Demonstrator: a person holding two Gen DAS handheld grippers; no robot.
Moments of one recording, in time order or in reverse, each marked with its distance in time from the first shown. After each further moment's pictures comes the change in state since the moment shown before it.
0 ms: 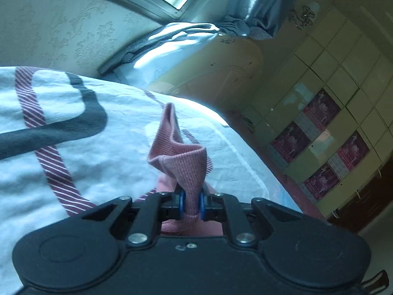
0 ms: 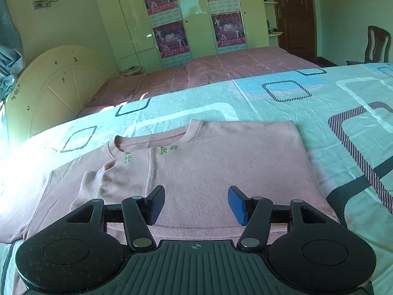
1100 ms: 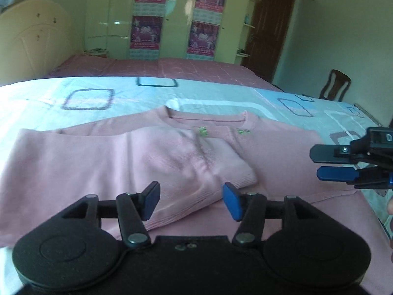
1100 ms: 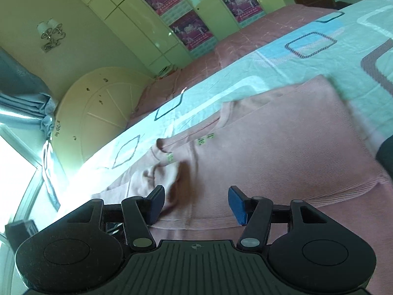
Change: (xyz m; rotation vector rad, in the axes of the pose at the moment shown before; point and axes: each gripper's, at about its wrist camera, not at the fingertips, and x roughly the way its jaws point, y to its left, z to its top) left arm -0.004 -0.278 -0.247 0.780 0.351 -0.310; right arm 0.017 -0.018 -0.001 0.258 0.099 0.355
